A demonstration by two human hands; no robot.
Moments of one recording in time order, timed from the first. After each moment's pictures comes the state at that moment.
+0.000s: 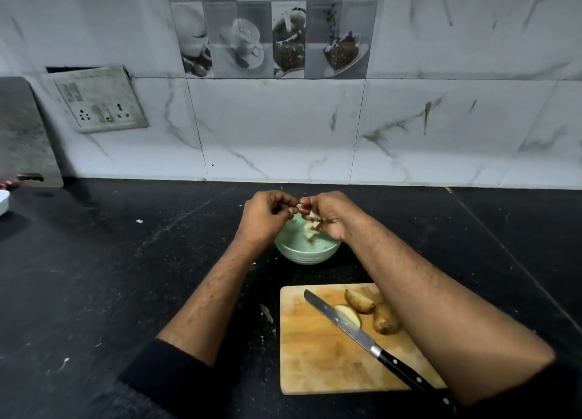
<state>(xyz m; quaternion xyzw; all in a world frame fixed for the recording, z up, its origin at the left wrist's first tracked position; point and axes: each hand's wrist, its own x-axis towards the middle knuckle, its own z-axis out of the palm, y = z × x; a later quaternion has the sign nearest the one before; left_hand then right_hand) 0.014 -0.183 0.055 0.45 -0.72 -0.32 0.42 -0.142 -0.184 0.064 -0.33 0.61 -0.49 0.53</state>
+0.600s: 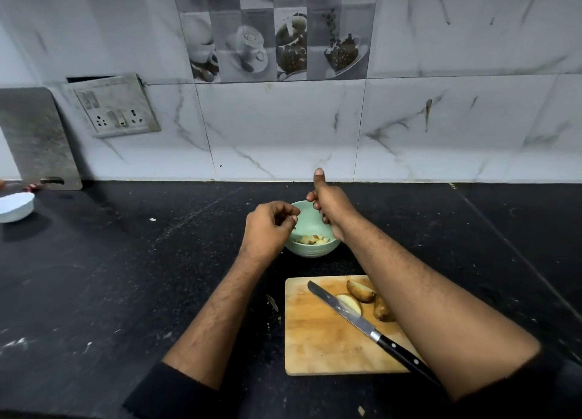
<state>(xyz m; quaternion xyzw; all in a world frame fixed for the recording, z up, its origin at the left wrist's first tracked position) 0.021 -0.143 0.045 0.49 -0.71 -0.27 0.43 -0.132 -0.158 0.073 -0.42 0.65 -0.49 0.39</state>
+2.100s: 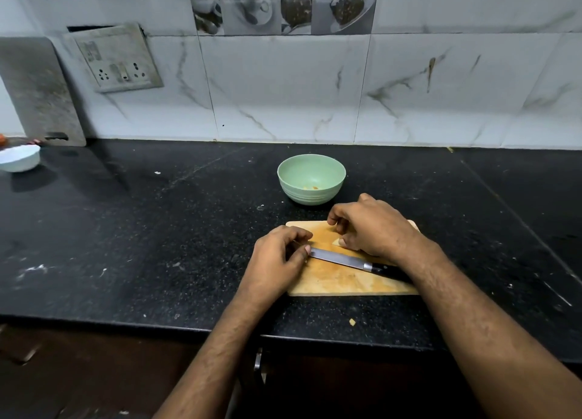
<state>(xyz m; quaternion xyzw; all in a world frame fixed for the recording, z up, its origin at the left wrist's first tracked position) 0.045 -0.012 -0.029 0.45 -0.76 -0.27 0.38 -0.159 -0.001 0.043 -0.74 0.66 -0.07 0.06</state>
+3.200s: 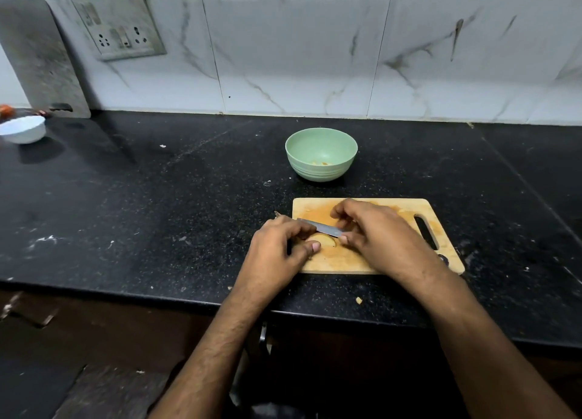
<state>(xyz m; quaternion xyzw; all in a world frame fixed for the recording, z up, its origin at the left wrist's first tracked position) 0.058 0.012 -0.032 0.46 -0.78 -0.25 0.35 -0.141 0.043 0.018 -0.72 0.65 -0.20 0.14</state>
